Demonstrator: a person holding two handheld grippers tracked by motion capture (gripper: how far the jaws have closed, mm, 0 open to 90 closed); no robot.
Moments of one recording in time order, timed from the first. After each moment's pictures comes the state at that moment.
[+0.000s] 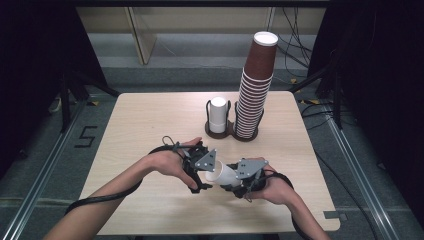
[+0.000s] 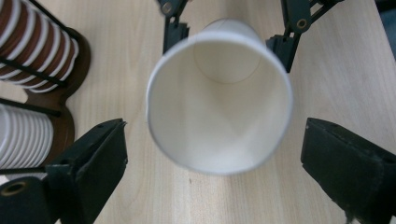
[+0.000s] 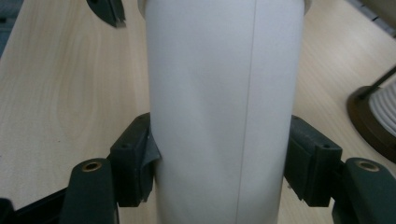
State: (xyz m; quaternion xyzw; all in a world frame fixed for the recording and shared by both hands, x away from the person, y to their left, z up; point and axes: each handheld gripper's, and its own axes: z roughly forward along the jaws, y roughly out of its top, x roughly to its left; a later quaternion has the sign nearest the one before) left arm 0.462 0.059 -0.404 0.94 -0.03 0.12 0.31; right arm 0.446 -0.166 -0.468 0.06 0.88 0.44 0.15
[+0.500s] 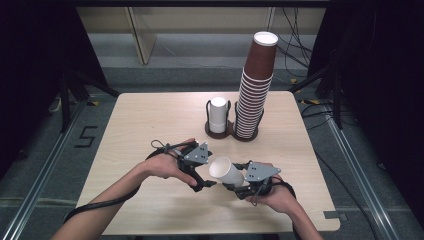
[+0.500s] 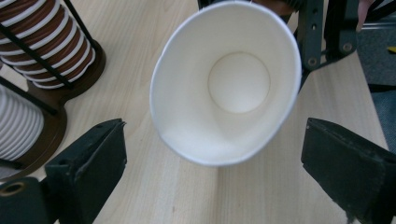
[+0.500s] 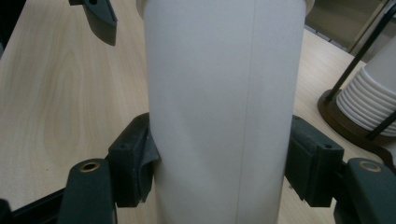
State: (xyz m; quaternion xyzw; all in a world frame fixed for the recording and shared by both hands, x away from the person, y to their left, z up) left arm 0.467 0.067 -0.417 0.91 0.04 0.08 0.41; right arm 0.434 -0.177 -0.483 0.12 0.84 0.51 0.17
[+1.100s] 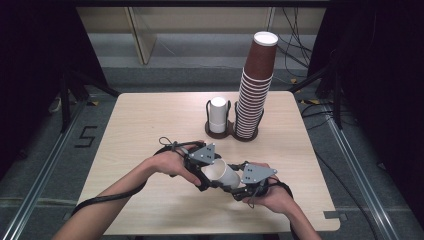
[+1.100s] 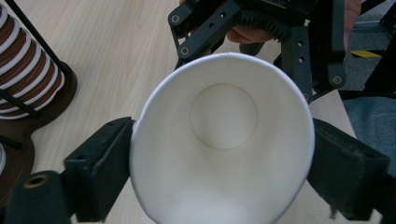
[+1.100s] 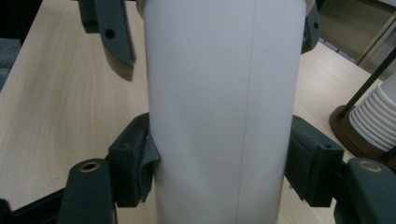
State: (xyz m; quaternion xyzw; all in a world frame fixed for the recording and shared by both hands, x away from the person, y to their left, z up) left arm 0.471 0.052 -0.417 0.91 0.01 0.04 0.42; right arm 0.432 -0.168 -0.480 0.09 0.84 0.51 0.18
